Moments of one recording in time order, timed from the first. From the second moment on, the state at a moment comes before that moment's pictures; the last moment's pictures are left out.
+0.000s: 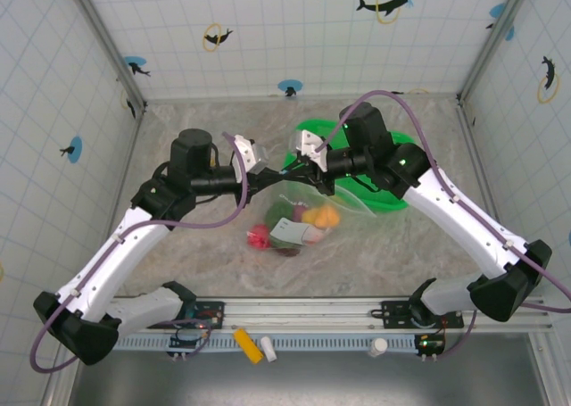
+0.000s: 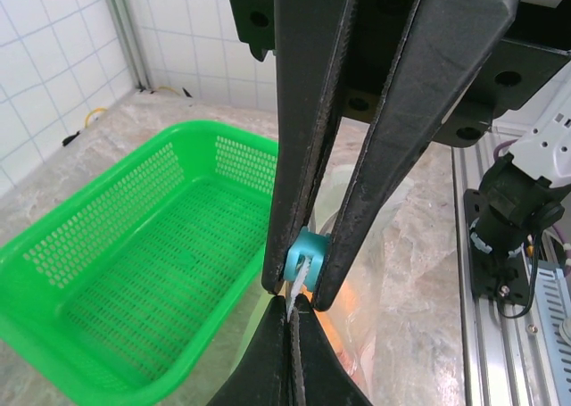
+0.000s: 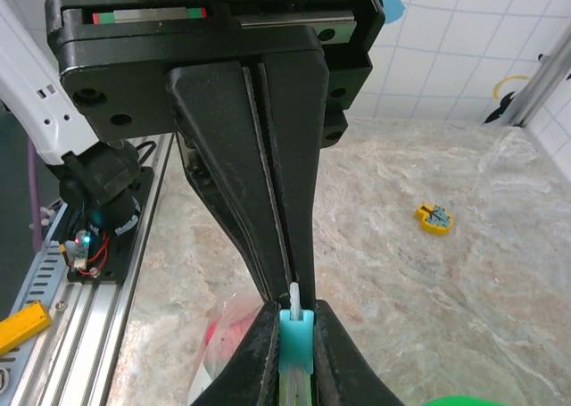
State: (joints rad) left arm -0.58 1.07 1.14 -0.50 0.73 0.31; right arm 0.75 1.36 1.46 -0.63 -0.68 -0.49
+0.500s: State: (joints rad) left arm -0.58 1.07 1.14 -0.50 0.72 0.31; right arm 0.75 1.32 1.44 -0.60 -0.68 -0.46
